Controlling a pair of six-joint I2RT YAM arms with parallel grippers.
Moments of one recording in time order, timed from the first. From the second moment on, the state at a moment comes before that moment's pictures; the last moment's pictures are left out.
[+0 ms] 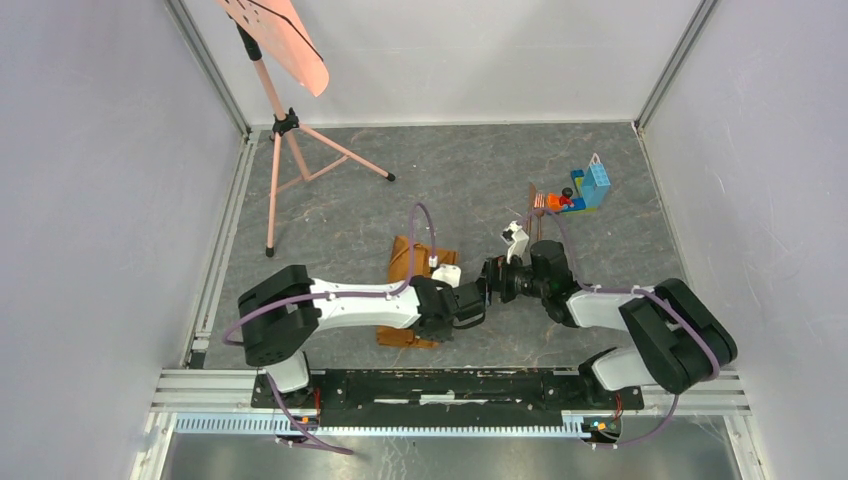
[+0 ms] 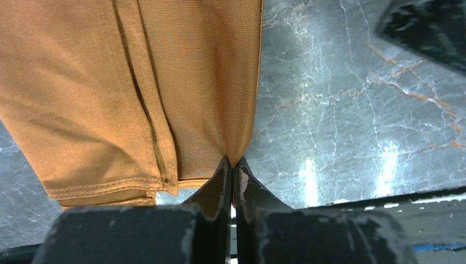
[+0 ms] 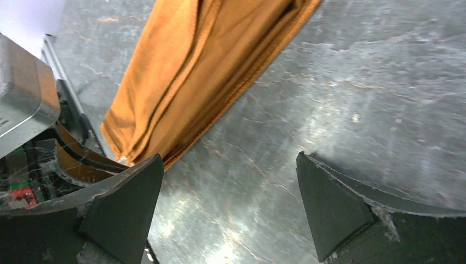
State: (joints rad) left arm -1.24 1.72 1.06 -0.72 -0.31 -1.02; right arm 0.46 1.39 0.31 0.53 -0.55 0.42
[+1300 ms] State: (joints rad) left arm -1.23 1.60 1.01 -0.67 -0.28 -1.01; right arm 0.59 1.85 0.31 1.22 -0.43 1.07
